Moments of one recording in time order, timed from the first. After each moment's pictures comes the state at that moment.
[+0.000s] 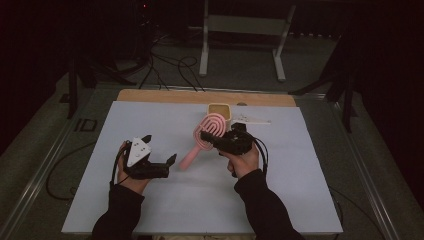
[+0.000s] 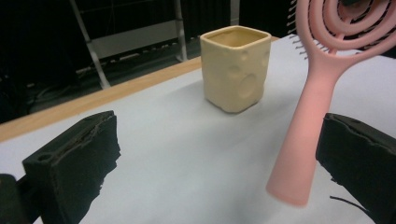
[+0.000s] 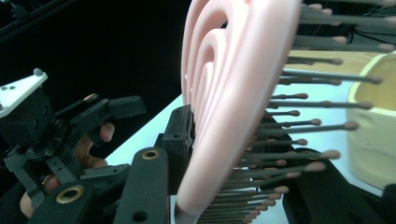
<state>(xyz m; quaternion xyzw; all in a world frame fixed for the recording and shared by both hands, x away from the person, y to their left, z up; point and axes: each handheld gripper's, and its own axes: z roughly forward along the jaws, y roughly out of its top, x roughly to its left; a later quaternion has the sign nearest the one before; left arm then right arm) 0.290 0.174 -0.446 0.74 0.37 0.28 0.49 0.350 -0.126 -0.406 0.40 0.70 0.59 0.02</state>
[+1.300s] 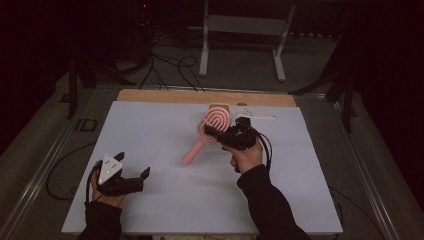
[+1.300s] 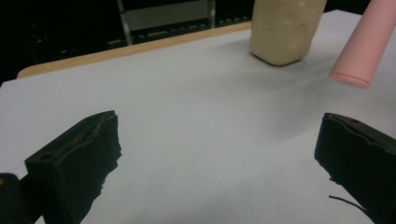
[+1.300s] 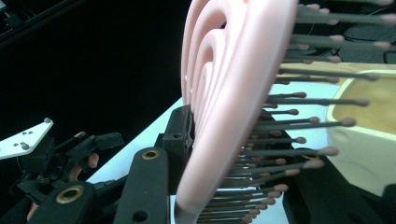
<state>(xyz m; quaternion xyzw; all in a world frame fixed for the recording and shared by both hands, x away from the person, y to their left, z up) 0.259 0.235 -0.483 0.72 0.43 0.29 0.46 0.356 -0.133 -0.392 0.40 0.70 0.59 0.03</state>
